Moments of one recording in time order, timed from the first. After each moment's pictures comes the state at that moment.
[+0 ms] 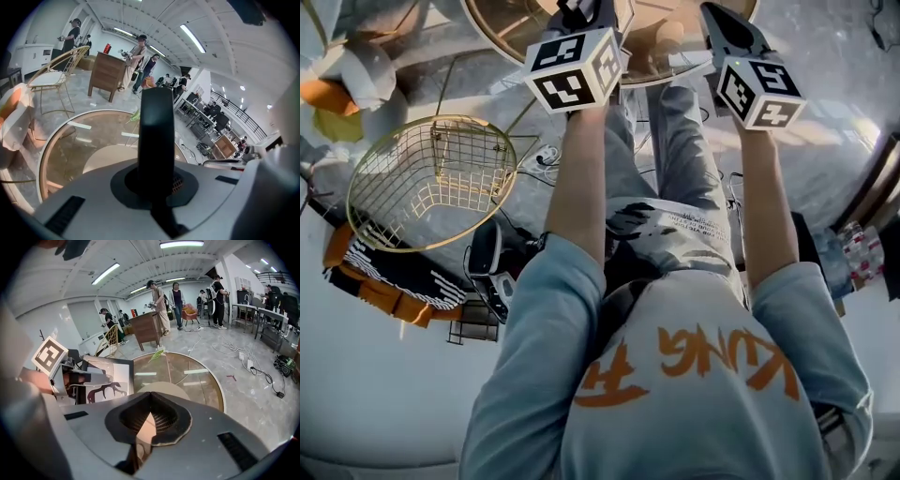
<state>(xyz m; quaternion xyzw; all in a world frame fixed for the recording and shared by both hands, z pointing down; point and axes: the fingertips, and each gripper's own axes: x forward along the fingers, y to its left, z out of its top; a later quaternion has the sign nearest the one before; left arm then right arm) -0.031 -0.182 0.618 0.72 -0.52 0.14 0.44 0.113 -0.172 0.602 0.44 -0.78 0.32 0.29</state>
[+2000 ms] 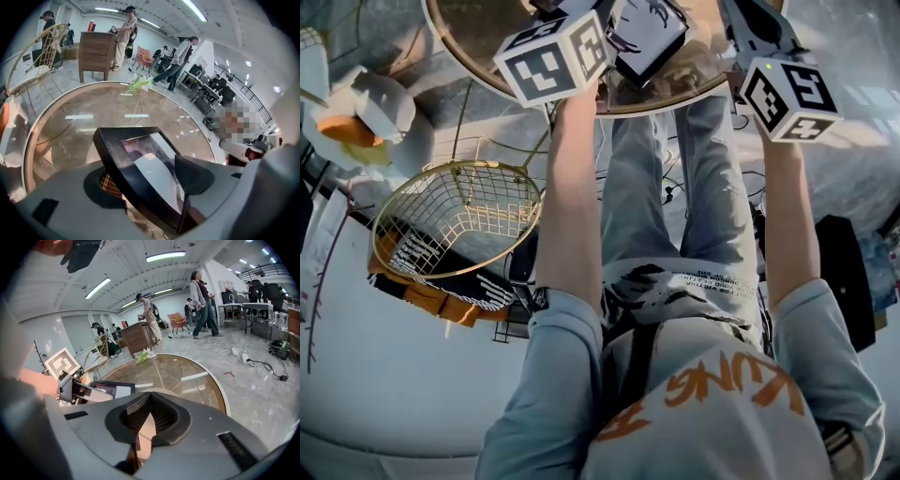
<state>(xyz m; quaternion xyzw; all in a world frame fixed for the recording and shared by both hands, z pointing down) -0.010 -0.198 0.728 0.69 -0.47 0.29 0.47 0.157 -0.203 0.669 0.49 -0.78 0.33 0.20</state>
